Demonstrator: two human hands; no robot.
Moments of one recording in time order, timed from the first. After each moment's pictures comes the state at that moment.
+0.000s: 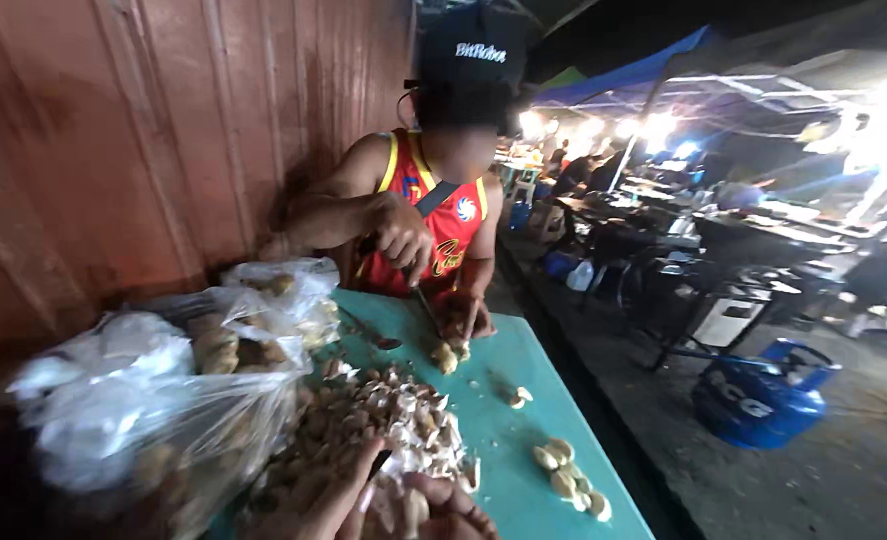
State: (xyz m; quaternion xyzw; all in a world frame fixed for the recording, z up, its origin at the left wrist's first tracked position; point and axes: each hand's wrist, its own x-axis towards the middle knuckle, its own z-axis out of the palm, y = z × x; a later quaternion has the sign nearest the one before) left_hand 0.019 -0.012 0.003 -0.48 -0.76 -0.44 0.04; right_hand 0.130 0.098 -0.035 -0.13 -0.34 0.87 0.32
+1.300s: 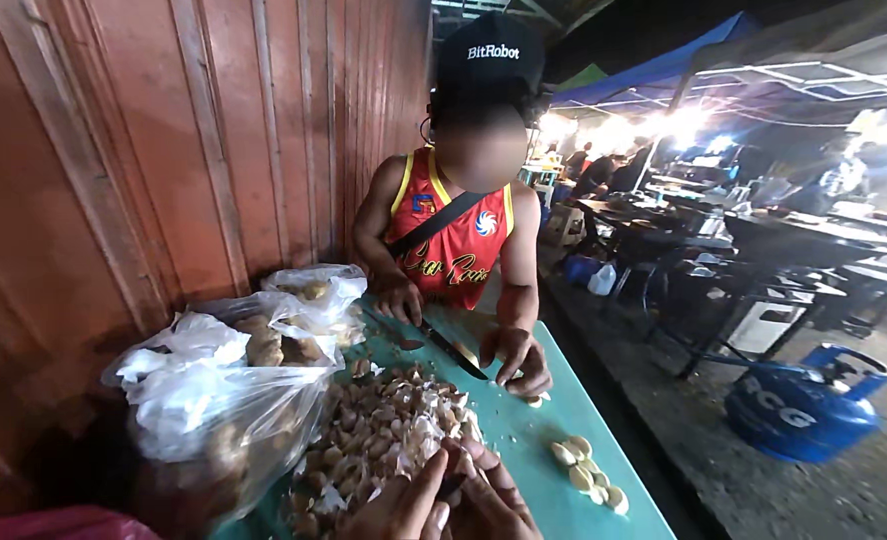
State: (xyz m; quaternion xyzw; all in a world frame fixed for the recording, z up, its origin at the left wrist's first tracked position) left_hand 0.044 -0.005 0.003 -0.53 -0.74 -0.42 -0.04; right_hand 0.127 0.101 -0.026 -0.20 -0.29 0.84 0.41
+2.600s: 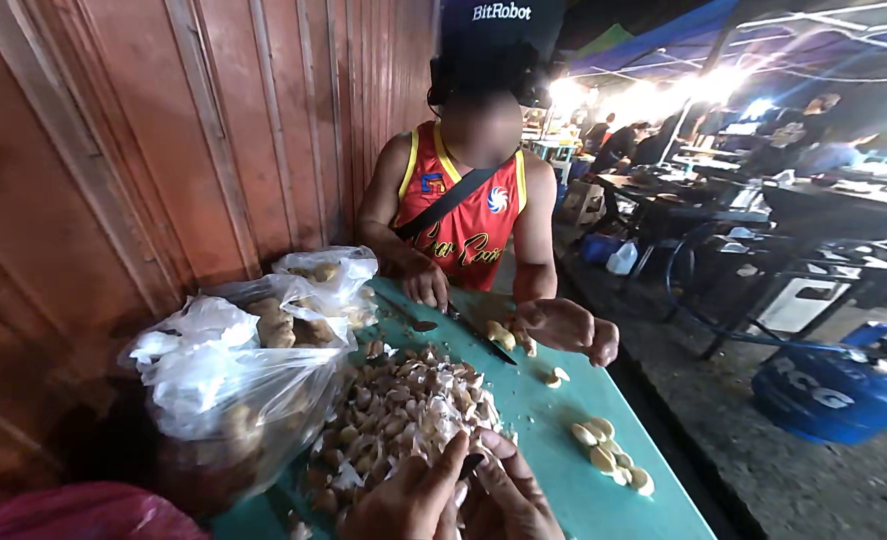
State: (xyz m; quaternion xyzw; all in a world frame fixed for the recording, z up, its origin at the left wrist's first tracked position) left_hand 0.046 -0.004 0.004 -0.51 -0.76 -0.40 -0.03; right_hand 0.125 0.089 -0.019 -0.21 -0.25 0.85 0.42
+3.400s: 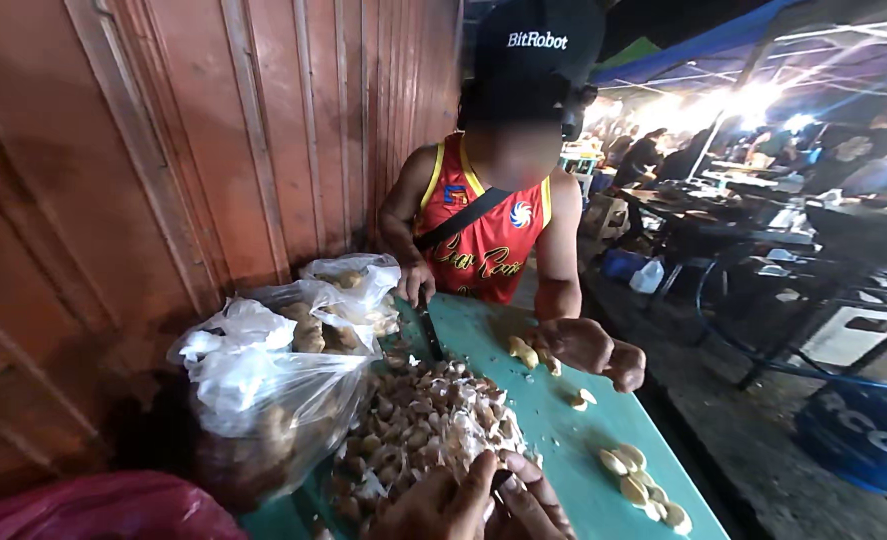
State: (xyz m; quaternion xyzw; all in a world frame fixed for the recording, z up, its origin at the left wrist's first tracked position) left_hand 0.049 0.000 -0.001 -0.50 -0.76 -0.40 0.04; right_hand 0.124 0.090 -0.032 -0.17 -0.27 0.85 0.43
